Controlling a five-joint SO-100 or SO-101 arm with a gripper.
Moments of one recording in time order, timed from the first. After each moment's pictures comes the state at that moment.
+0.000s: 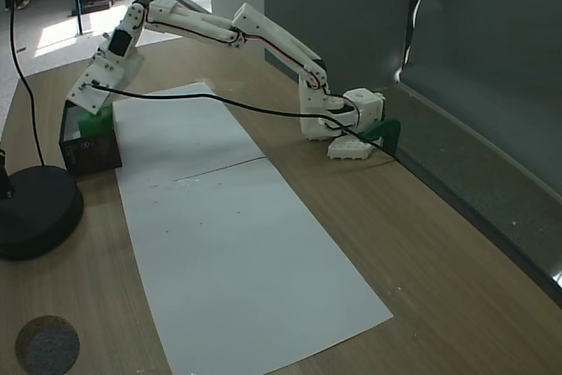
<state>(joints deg) 26.2 42.0 17.6 76.8 6.8</state>
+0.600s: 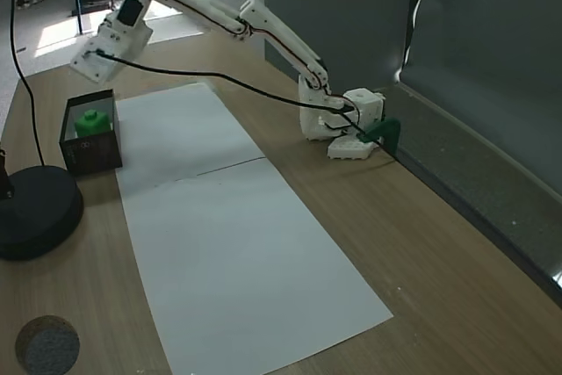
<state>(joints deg) 21.3 51.9 6.7 93.6 9.2</state>
